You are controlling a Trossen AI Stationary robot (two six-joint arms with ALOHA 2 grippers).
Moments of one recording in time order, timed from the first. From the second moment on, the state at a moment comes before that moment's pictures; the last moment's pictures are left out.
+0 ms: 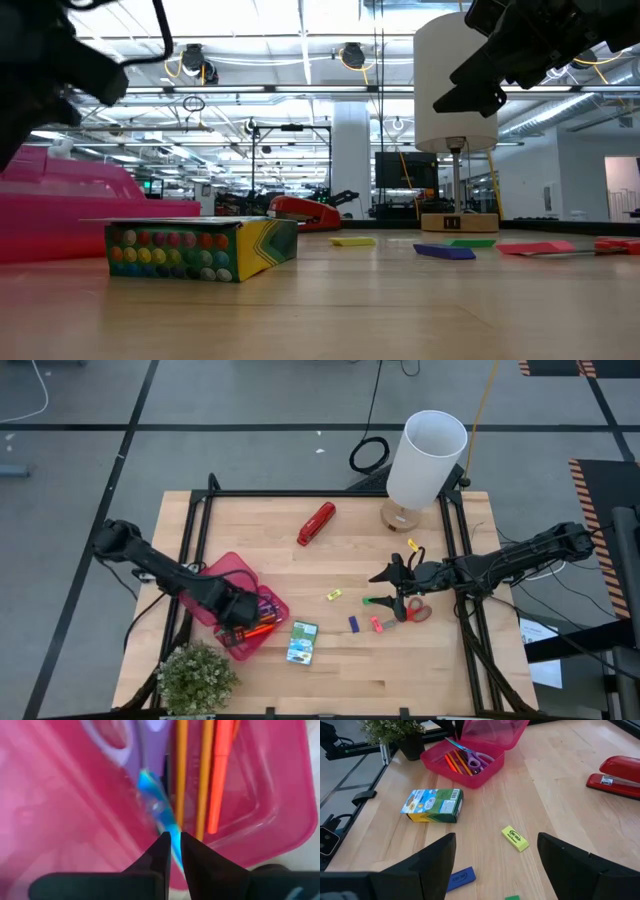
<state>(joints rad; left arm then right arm) -0.43 1.41 0.86 -1.01 0.13 -0.76 0.21 1.00 0.46 0.07 0.16 0.27</state>
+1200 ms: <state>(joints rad) -0.41 1.41 0.86 -0.89 0.04 -0.78 0.21 1.00 0.46 0.07 0.16 0.25</state>
